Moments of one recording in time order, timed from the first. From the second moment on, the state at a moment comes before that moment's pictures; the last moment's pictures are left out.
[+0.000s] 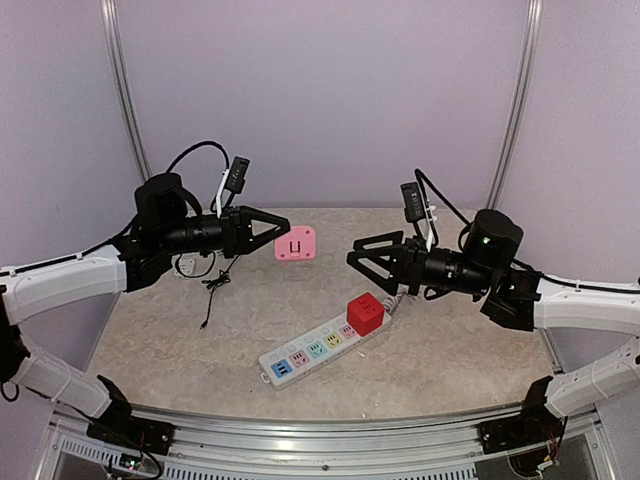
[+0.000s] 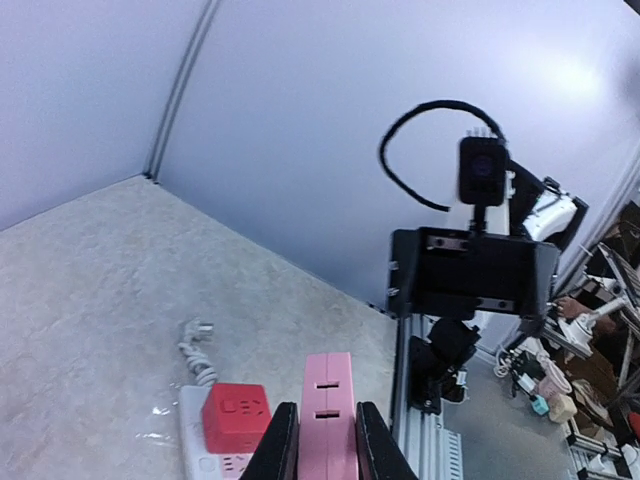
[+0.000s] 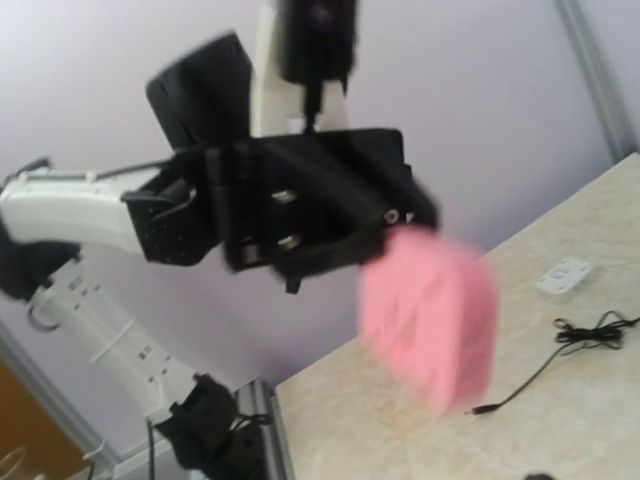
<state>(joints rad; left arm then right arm) -0.65 1.32 0.94 0.37 0.74 -0.41 0.89 1.20 0.75 0.55 -0.46 0.53</state>
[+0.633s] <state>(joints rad) 0.06 0.90 0.47 0.35 0.02 -0.79 0.88 1.17 0.74 0.51 -0.41 0.51</state>
